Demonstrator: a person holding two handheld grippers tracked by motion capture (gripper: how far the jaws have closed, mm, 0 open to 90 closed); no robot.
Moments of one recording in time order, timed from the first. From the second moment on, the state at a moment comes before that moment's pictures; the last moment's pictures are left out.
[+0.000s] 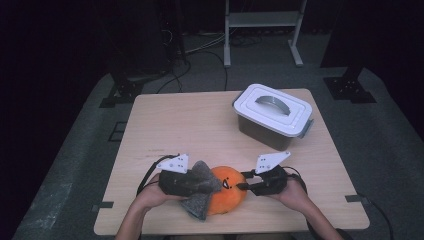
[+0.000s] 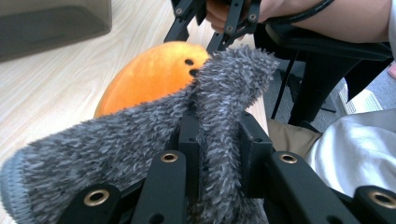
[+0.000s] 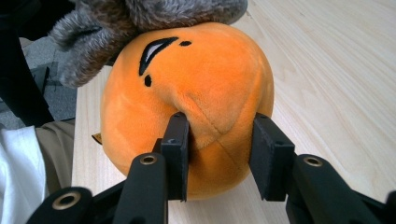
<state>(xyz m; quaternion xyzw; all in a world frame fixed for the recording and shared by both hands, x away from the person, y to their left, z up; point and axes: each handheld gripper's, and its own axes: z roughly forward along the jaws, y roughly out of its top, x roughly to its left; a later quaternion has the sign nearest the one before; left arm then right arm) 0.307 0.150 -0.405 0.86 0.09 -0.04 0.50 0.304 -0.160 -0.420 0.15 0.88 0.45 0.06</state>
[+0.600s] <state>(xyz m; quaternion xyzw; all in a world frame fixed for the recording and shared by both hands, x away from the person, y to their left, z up) 0.312 0.146 -0.409 0.86 0.13 0.04 0.48 0.290 -0.155 -0.405 0.09 0.88 0.45 0.08</state>
